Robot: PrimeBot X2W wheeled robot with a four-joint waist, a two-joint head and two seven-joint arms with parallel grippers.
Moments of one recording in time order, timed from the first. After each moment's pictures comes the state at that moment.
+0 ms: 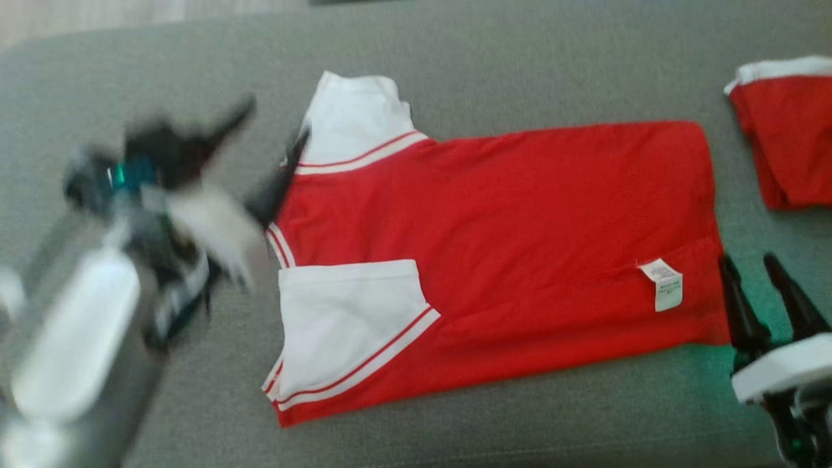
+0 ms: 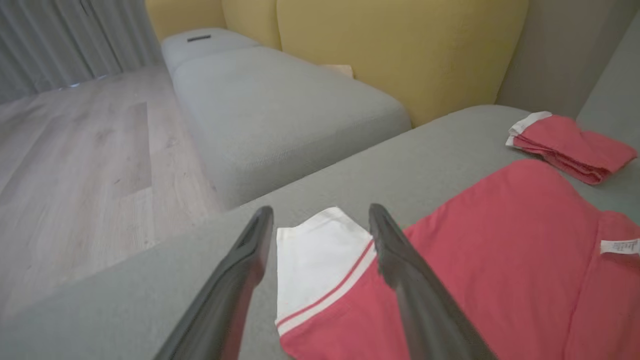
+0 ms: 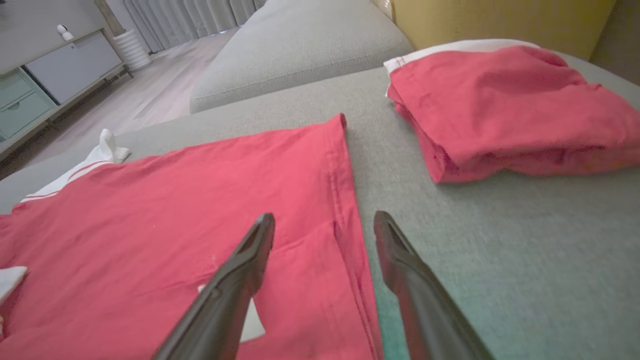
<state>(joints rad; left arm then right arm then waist) -0.45 0.39 -0.42 -0.04 -0.39 -0.05 0.22 -0.02 -0.39 0.09 0.23 0.58 0.13 -0.07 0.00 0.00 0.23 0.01</state>
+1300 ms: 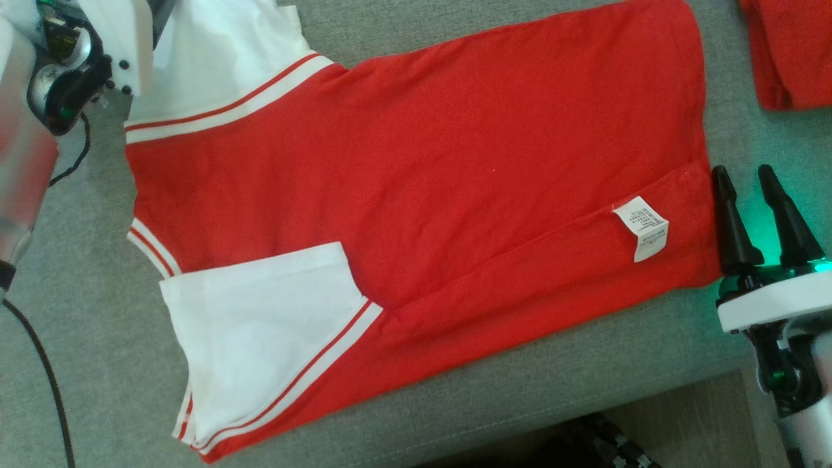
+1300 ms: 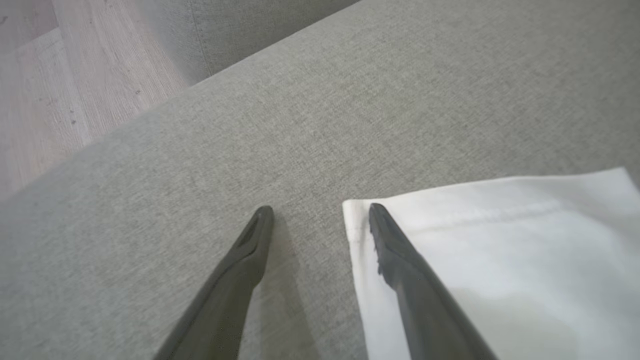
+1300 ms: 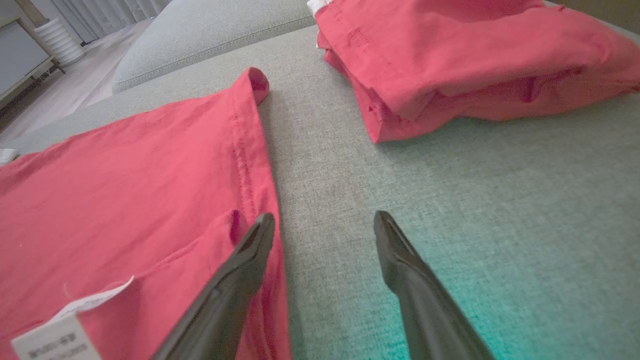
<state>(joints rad) -1.20 0.47 -0.81 0.79 -0.68 -0.13 0.33 -0.18 -0.35 0.11 0.18 0.61 0.13 -0.10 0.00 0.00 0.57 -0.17</state>
